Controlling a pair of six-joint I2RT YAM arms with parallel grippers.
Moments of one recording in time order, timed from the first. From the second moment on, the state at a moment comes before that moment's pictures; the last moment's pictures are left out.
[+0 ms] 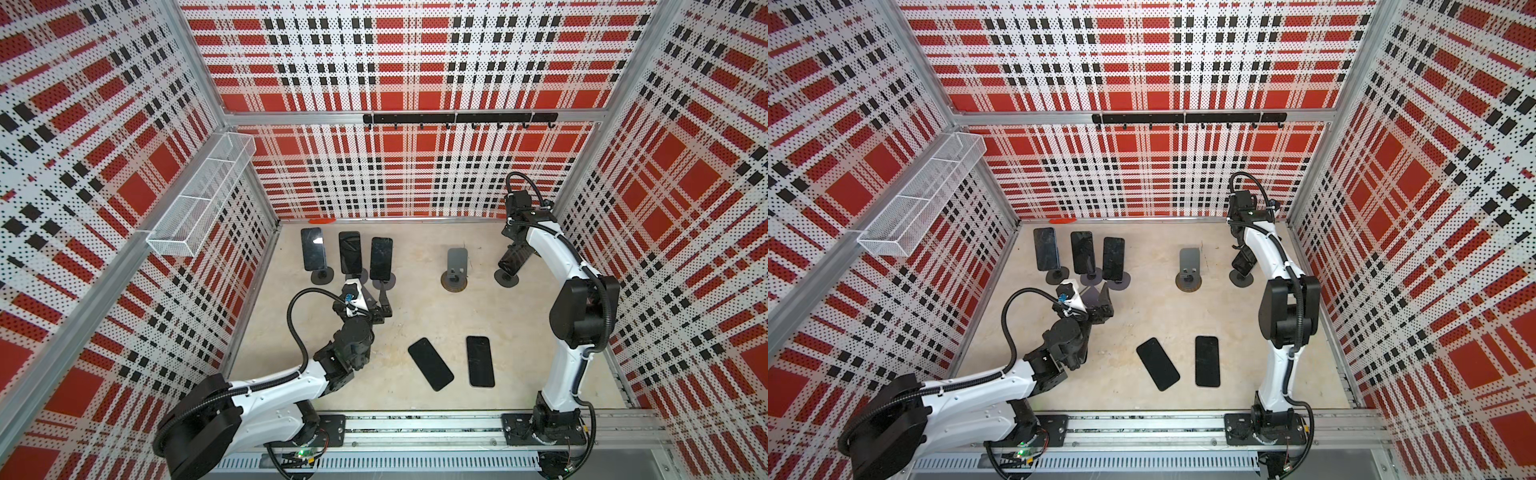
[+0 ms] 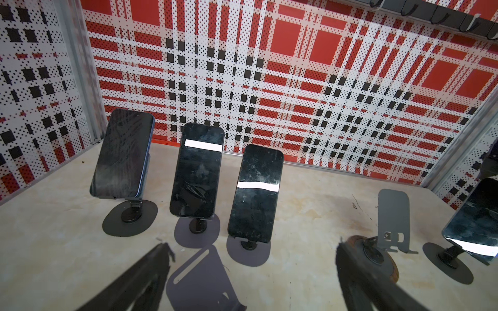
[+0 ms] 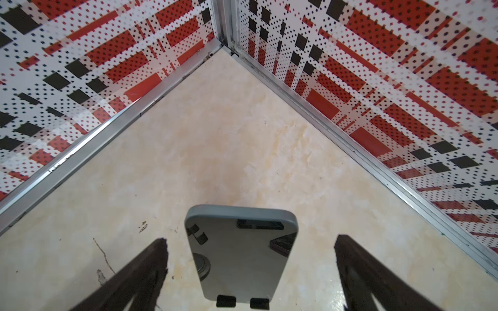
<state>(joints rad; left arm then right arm) -0.87 1.10 0.36 0.69 -0.85 -0.25 0.09 1.98 1.85 -0.90 0.63 0.76</state>
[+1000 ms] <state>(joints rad) -0.86 1.09 0.36 0.69 -0.84 -0.26 0.09 2.10 1.92 -0.89 0.66 0.75</state>
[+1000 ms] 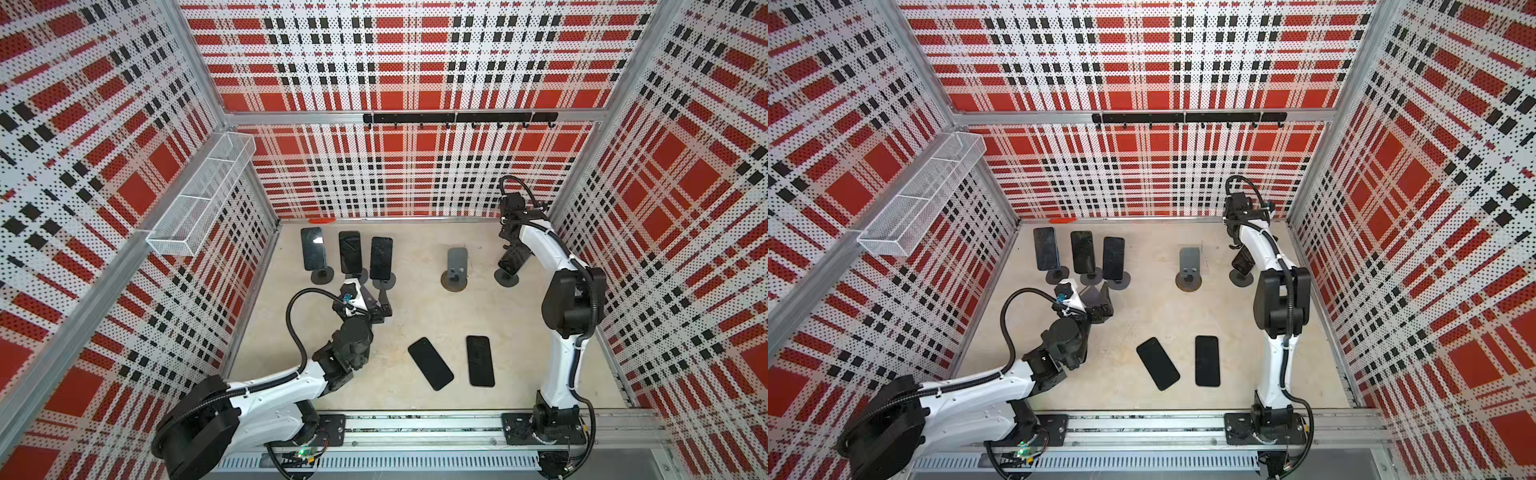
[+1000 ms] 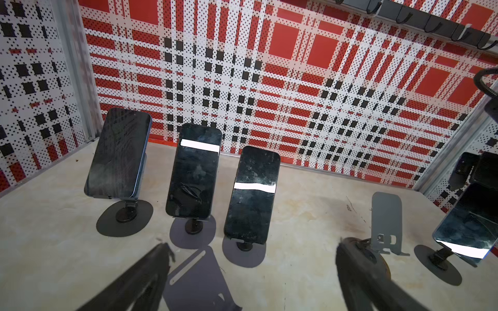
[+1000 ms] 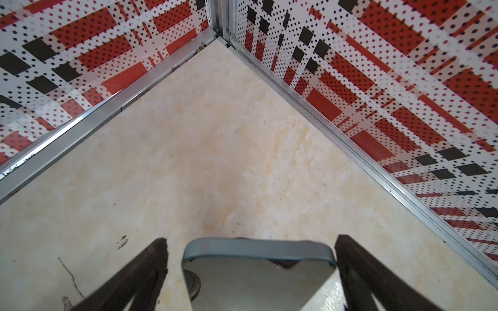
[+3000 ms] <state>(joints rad) -0.84 1.06 0.35 0.68 -0.80 -0.31 0.12 1.90 1.63 -0.74 0.62 0.47</state>
